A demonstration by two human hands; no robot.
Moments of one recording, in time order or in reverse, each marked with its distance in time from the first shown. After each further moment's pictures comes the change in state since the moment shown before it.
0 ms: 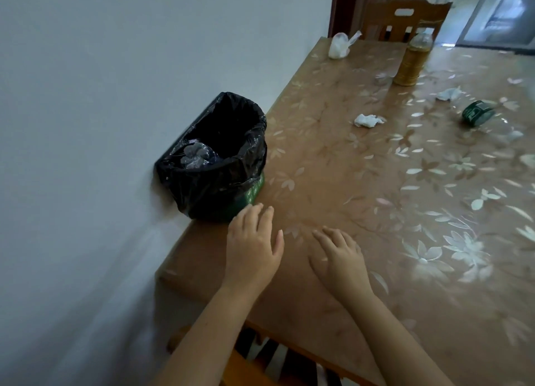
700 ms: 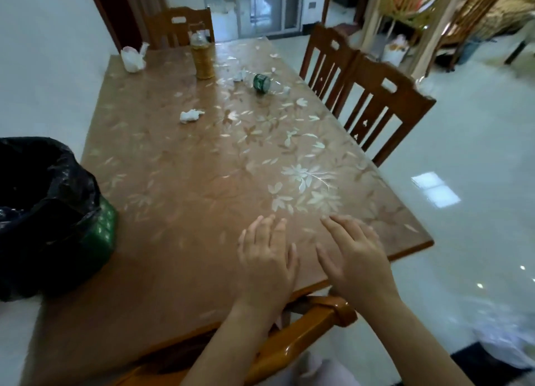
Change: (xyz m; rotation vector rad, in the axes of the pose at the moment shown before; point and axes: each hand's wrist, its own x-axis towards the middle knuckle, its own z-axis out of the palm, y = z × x) left_hand -0.098 0.151 0.008 -0.351 -0.133 0.605; right_hand -0.199 0.005 -0.140 -0.215 0.394 0.536
